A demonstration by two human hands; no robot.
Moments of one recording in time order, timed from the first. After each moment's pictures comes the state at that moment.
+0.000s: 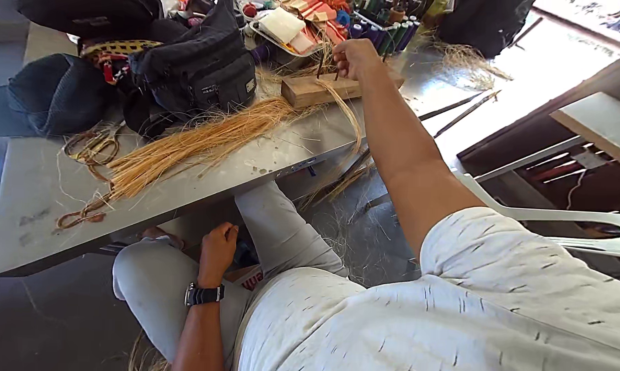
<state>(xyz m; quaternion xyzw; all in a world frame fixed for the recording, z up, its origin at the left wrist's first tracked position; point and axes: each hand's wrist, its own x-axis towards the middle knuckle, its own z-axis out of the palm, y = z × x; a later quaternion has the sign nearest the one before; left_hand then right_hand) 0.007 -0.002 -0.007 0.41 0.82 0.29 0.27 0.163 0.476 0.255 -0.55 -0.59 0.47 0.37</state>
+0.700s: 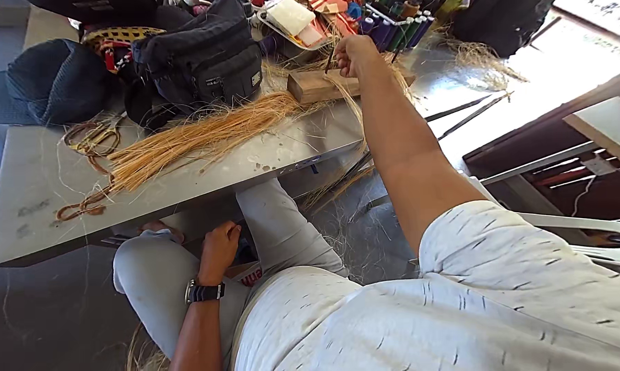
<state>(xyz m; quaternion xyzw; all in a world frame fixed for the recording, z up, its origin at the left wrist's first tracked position) 0.008 -0.004 -0.014 0.42 0.82 0.27 0.28 0.141 0.488 0.246 -0.60 -0.58 0.45 0.32</state>
